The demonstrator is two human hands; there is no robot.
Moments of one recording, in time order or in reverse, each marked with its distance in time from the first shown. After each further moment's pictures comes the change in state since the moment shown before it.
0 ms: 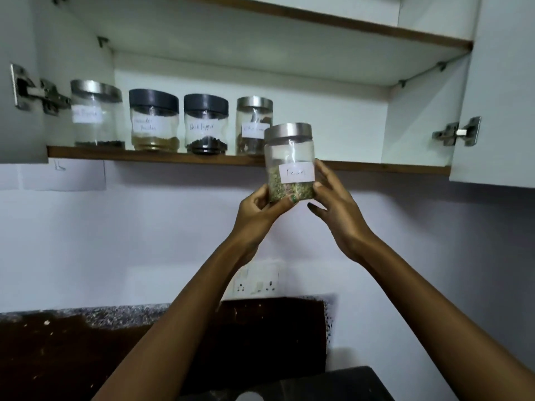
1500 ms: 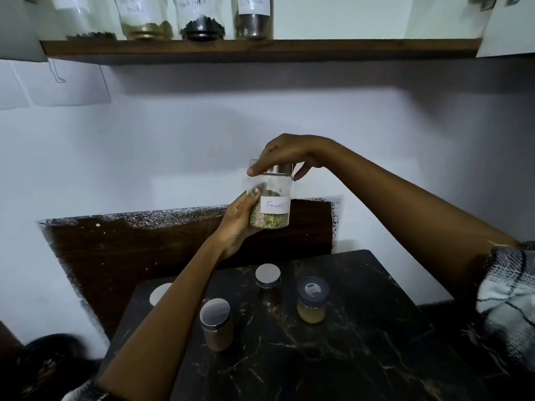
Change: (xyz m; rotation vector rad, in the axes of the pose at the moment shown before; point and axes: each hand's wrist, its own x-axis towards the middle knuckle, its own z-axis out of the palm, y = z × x) left_hand -0.154 -0.084 -0.040 -0.126 0.015 -0.523; right_hand -0.030 0.030 0.054 -0.762 -0.609 0.528
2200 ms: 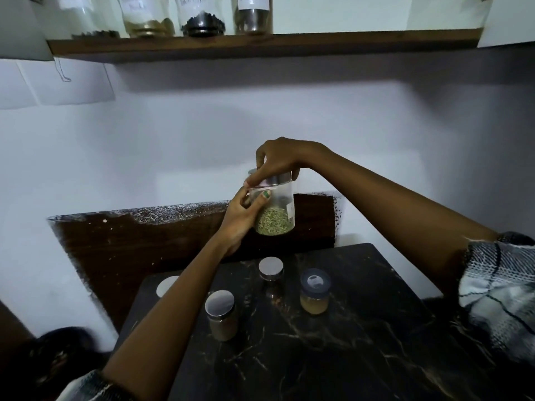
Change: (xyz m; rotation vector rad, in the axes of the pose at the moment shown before) left_hand -0.009 -0.006 0.002 0.140 0.099 0.122; right_hand 0.001 -0.006 0.020 -0.338 0.022 -0.118
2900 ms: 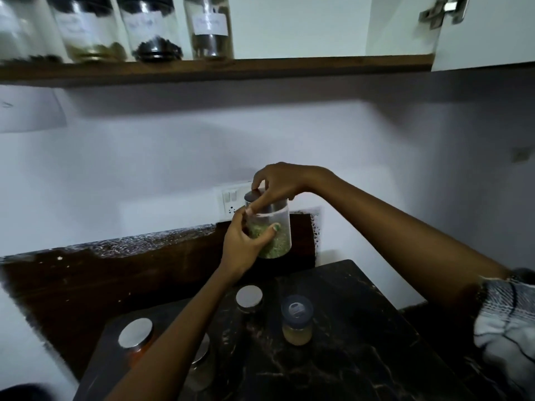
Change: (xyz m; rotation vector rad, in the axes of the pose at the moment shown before) left_hand 0.031 -0.022 0.050 0.261 0.066 0.218; right_hand -0.008 0.060 -0.015 0.000 -0.013 0.007
